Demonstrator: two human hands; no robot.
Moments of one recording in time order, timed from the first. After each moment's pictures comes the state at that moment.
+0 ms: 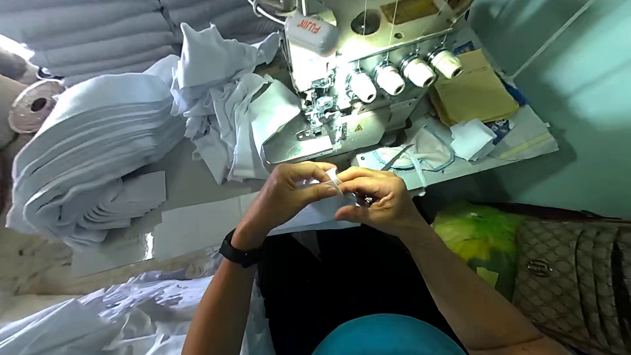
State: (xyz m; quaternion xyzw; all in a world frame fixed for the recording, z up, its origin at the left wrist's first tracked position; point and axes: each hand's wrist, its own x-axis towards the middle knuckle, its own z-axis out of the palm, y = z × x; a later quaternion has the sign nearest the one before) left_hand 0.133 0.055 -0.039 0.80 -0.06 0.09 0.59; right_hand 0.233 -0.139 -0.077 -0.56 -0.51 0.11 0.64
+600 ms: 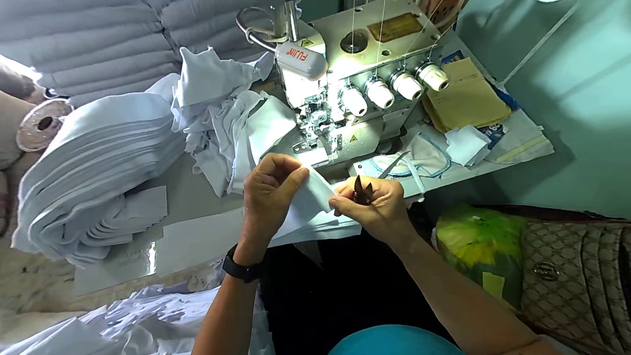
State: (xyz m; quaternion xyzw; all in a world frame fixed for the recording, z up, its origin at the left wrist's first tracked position) left_hand 0.135 0.050 -0.041 0.74 0.04 0.28 0.61; right_hand 0.221 -0.130 -0.083 -0.60 -0.36 0.12 0.71
